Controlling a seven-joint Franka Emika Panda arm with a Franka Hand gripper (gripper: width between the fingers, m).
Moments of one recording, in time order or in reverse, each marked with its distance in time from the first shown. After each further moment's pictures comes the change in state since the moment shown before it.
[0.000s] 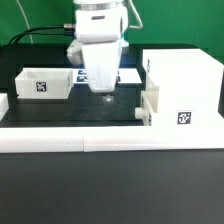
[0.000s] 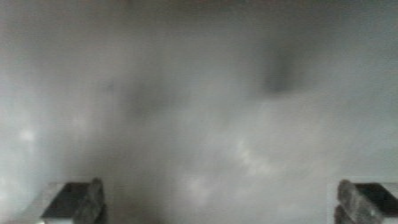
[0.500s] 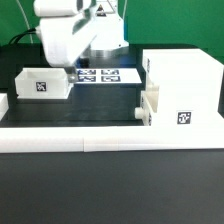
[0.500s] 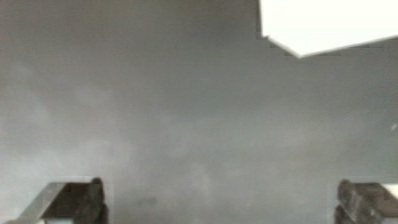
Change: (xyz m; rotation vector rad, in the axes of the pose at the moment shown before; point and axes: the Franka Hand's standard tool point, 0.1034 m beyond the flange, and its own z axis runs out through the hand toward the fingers) arm -0.056 -0.024 -0.032 -0.030 -0.020 0.080
